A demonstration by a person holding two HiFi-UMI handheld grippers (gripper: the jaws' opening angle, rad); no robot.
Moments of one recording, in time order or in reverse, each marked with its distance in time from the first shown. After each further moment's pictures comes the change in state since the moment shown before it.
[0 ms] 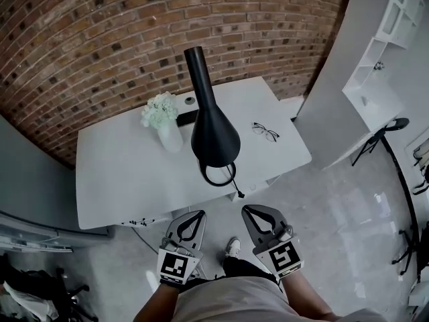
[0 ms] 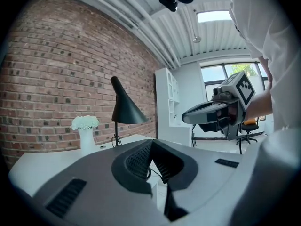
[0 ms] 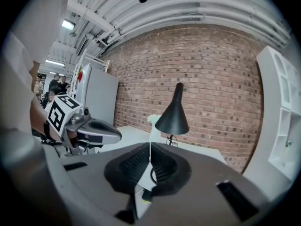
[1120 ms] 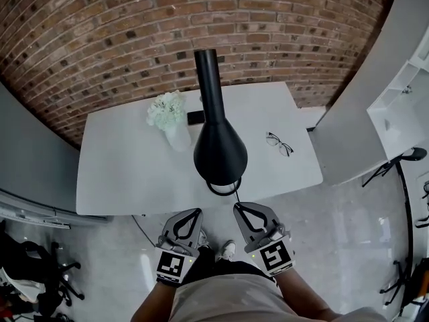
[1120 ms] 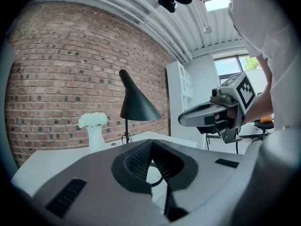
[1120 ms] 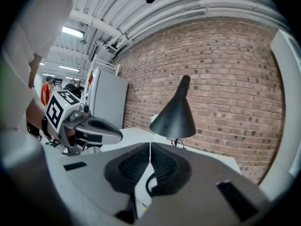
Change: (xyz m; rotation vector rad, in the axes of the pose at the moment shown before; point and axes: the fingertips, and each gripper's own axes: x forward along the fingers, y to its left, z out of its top) left arm 0.047 0.034 -0.008 -0.027 0.043 0.170; right arm 0.068 -0.037 -0.010 -0.049 -0.044 0.180
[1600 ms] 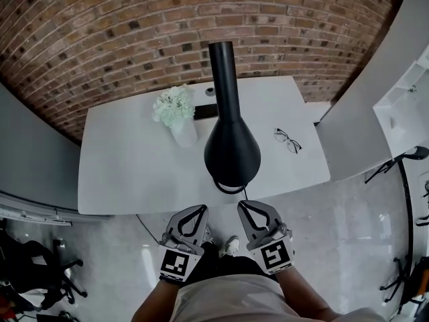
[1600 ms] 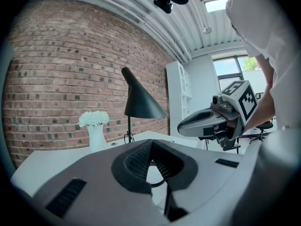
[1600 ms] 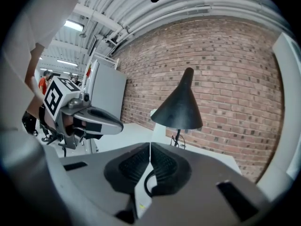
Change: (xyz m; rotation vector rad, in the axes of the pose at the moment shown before) left arm 0.006 0.020 -0.001 0.001 -0.005 -0.028; right arm 0.028 0.005 -0.017 -0.031 0.039 -0.034
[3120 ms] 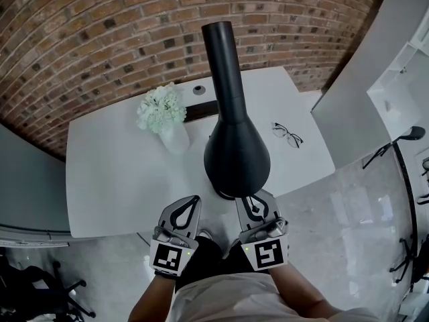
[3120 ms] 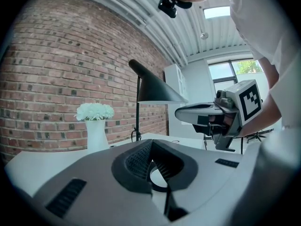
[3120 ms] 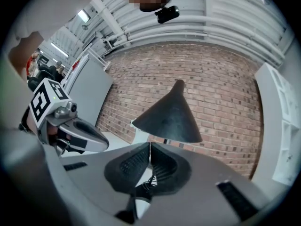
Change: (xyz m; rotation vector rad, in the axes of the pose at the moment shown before) left arm 0.040 0.059 -0.040 -0.005 -0.052 -0.068; right arm 0.058 -0.027 0.007 -0.084 -0.147 -0.284
